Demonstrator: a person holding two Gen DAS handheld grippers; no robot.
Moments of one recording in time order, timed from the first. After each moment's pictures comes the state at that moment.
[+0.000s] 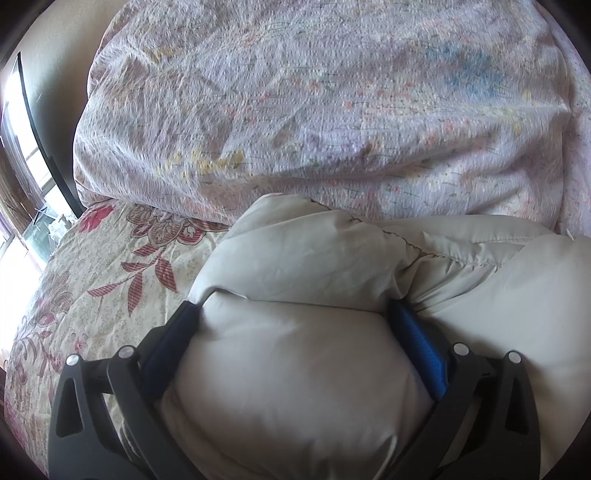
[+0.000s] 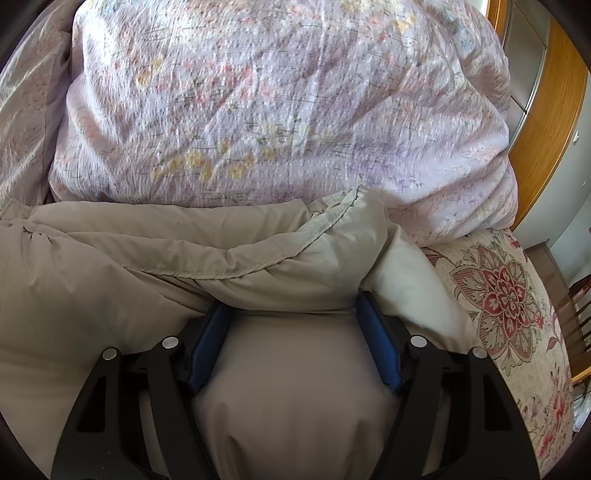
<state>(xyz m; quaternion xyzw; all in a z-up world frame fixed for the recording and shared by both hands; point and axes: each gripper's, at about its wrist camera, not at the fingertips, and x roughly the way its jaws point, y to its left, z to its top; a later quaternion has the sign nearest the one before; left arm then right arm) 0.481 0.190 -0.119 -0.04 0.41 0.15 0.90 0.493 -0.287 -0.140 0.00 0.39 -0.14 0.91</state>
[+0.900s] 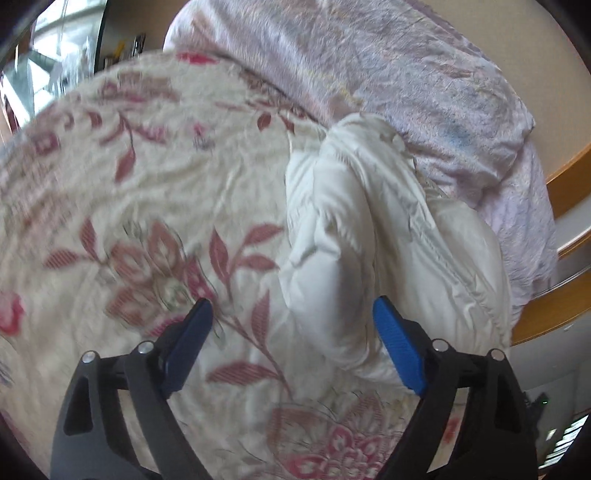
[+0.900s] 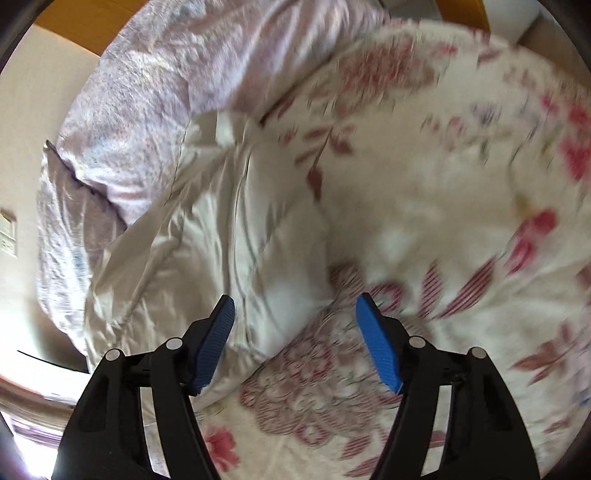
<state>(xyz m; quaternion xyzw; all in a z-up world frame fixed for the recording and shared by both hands) 0.277 0.275 -0.120 -0.33 0.44 0.04 0.84 0.283 -0.370 -0.155 0.41 0.40 -0.05 0.82</state>
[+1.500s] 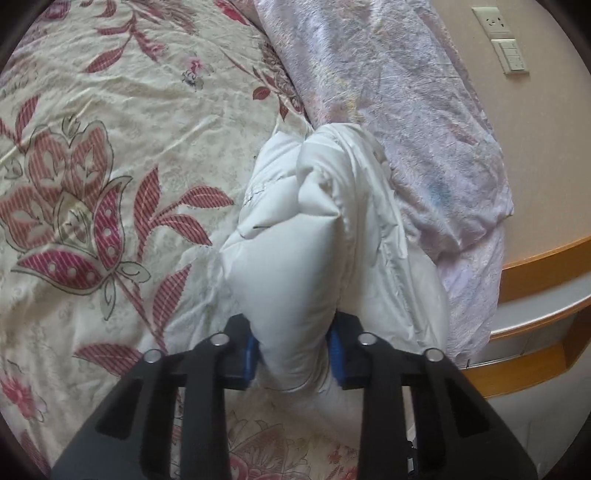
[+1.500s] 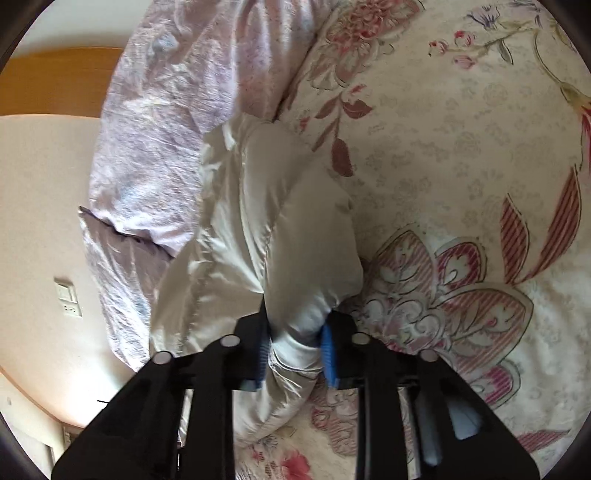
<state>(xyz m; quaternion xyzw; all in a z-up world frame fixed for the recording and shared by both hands) 0.288 0.271 -0.144 -0.51 0.34 0.01 0.79 0.279 -0.370 -0.176 0.55 0.31 0.00 0.77</state>
